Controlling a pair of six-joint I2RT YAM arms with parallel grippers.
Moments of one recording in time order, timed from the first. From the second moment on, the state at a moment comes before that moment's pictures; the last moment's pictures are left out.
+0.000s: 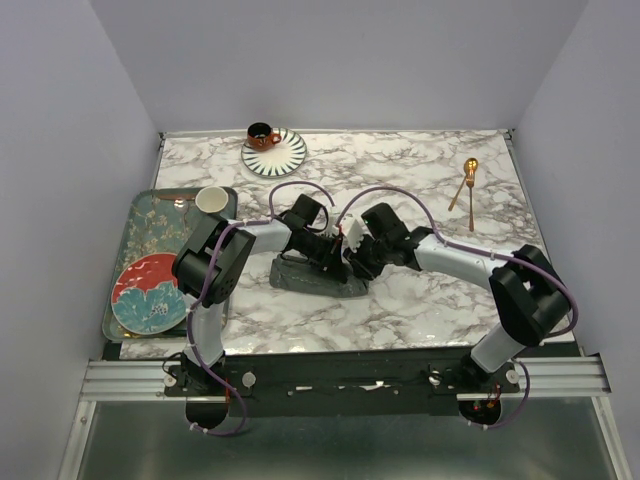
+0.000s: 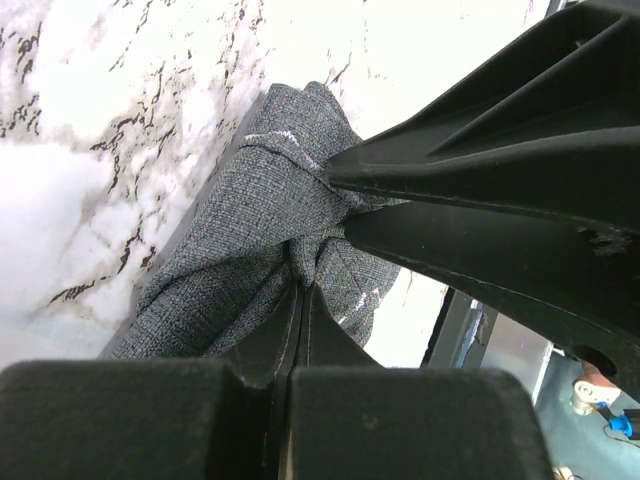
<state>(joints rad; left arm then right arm) -0.56 1.96 1.10 -0.18 0.90 -0.16 0.69 1.61 0.94 -0.29 -0.27 -0.34</state>
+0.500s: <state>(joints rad) -0.55 1.96 1.10 -0.18 0.90 -0.16 0.72 1.64 0.95 -0.29 -0.22 -0.36</state>
